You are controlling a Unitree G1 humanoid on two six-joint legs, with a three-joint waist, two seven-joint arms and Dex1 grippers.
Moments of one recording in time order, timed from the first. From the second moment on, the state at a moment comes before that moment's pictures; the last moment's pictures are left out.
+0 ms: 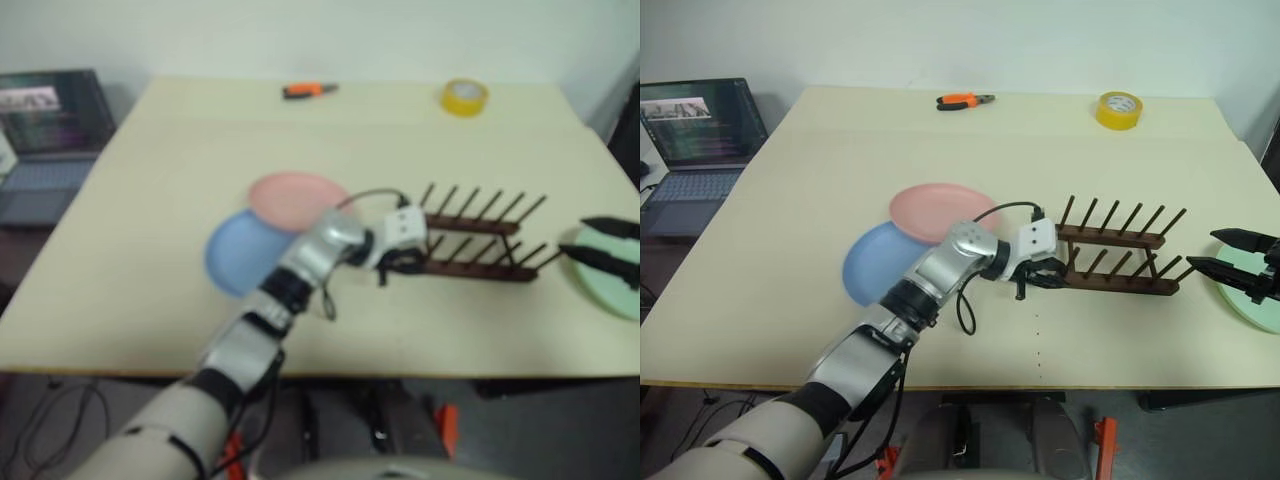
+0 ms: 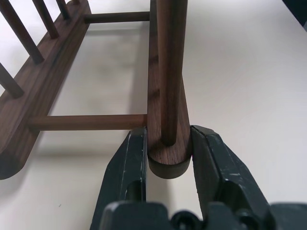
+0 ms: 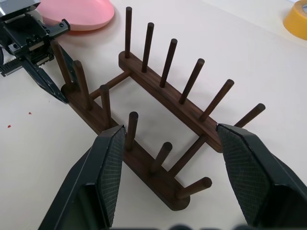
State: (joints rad) left arm -0.92 0.05 -0.47 0.65 0.04 0.19 -1.06; right arm -0.01 -1.05 -0.58 -0.09 0.53 0.56 1.13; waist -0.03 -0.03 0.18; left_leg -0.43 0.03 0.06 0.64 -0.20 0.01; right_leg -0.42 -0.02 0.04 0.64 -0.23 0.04
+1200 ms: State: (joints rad) left arm -0.80 0.29 -0.46 0.06 0.04 0.53 -1.07; right arm 0.09 -1.04 -0.61 -0.16 0.55 0.61 1.16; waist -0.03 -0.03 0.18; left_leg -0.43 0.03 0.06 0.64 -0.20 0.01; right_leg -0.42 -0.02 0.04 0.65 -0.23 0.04
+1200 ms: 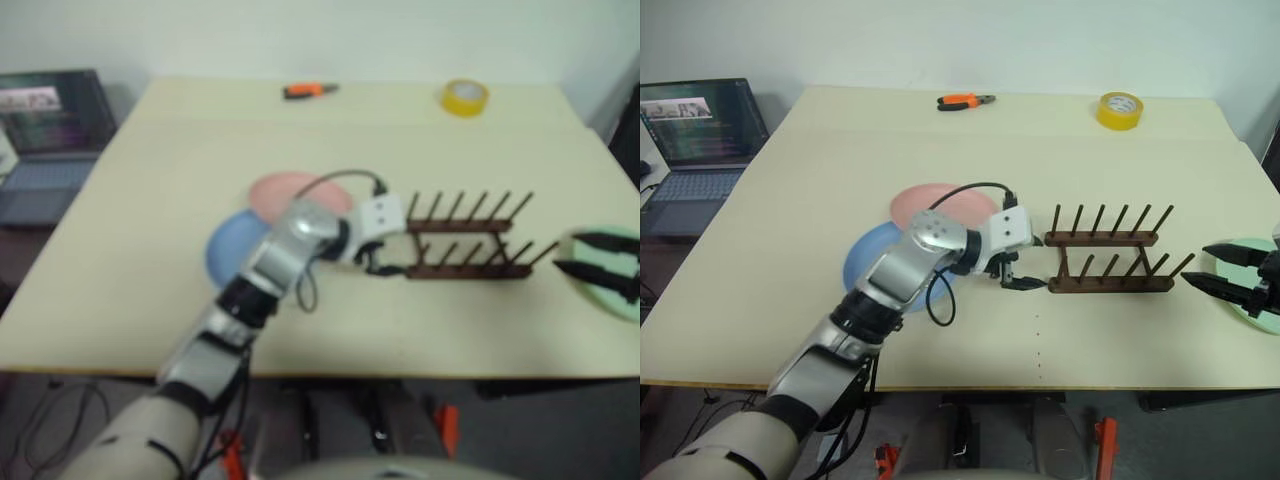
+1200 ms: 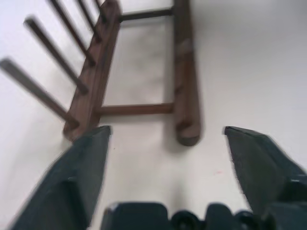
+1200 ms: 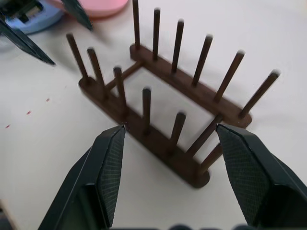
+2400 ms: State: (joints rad) left arm -0.70 0.10 -0.60 0.19 -0.02 0.68 -0.83; right arm 0.06 -0.83 -0.27 -0.14 0.32 0.63 0.75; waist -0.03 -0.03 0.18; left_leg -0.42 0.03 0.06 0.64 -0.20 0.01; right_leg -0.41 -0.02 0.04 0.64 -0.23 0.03
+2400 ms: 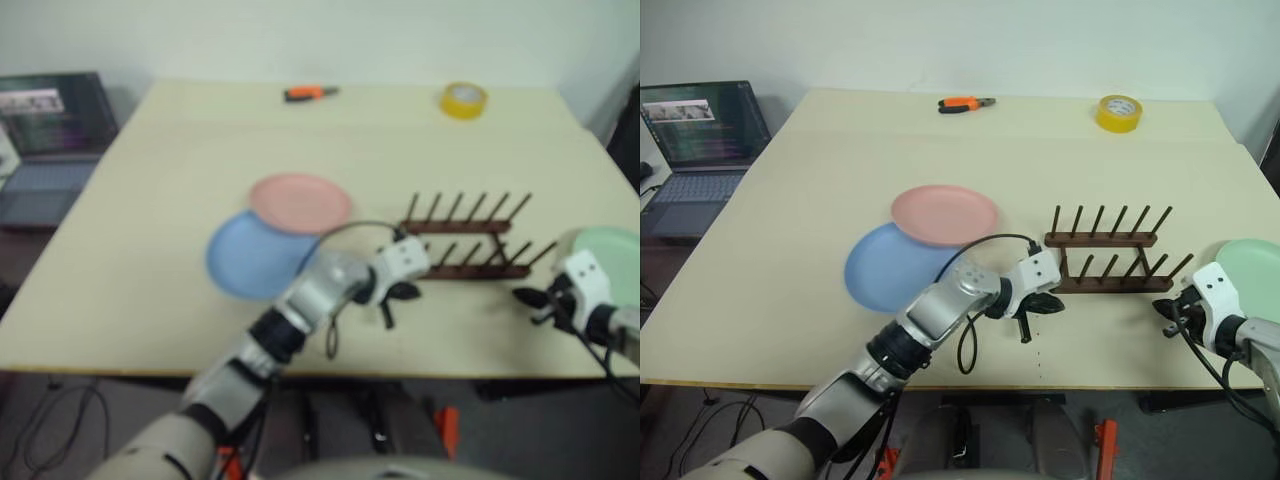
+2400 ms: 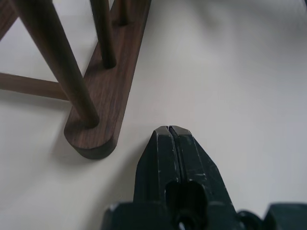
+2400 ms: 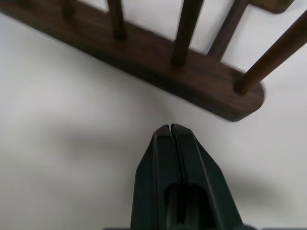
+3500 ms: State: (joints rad) left arm -0.76 0.01 -0.54 0.41 0.08 0.51 -0.63; right arm -0.15 -0.67 -0.16 0.05 0.18 0.46 0.62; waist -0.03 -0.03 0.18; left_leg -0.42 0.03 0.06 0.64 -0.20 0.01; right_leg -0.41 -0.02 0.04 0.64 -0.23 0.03
